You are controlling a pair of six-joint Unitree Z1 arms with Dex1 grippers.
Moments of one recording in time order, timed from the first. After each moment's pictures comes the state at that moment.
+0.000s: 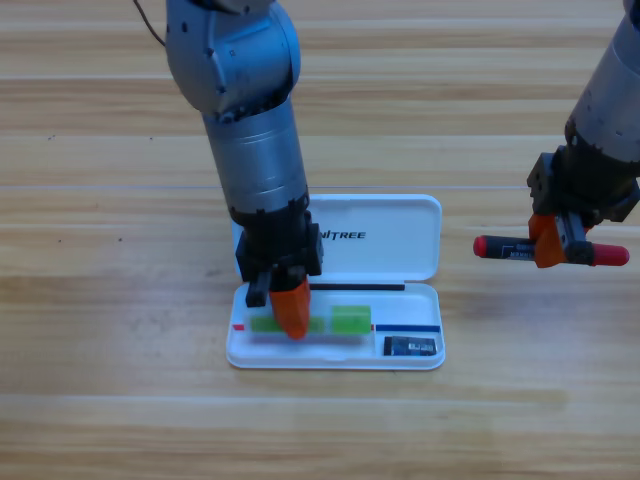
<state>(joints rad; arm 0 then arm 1) -0.76 2.27 -1.82 1.13 -0.23 0.80 0.72 1.90 -1.52 0.99 0.00 -0.86</state>
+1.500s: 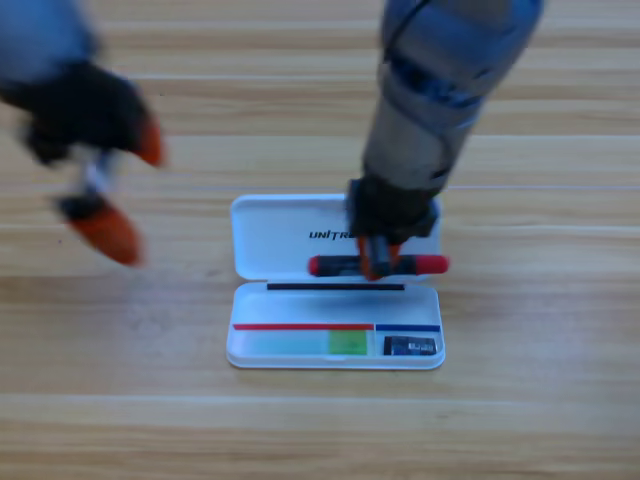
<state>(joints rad) -0.70 1.72 -1.59 1.16 -0.05 0.81 0.92 2.23 -1.96 1.08 0.00 -0.79</state>
